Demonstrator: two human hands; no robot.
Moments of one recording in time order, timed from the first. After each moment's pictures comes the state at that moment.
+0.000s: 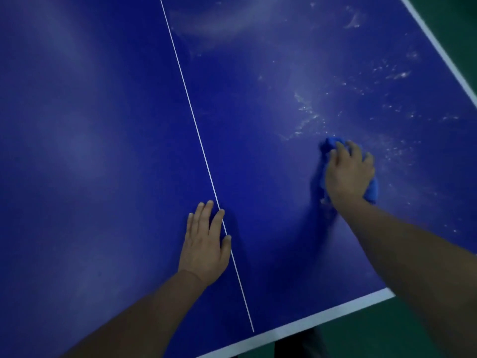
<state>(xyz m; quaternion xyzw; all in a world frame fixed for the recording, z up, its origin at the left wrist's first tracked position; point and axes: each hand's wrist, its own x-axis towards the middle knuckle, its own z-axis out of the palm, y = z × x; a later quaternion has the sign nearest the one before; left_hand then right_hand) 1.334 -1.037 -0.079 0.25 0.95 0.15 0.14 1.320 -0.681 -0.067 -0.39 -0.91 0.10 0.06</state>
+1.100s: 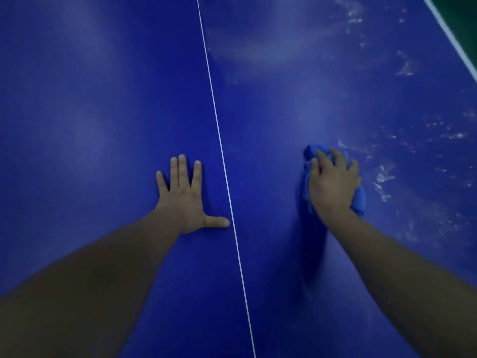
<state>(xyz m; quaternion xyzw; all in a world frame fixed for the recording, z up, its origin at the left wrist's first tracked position) 1.102 -1.037 -0.065 0.18 0.94 -0.05 0.30 1.167 -0.732 -0.079 -0.31 -0.94 0.11 0.03</state>
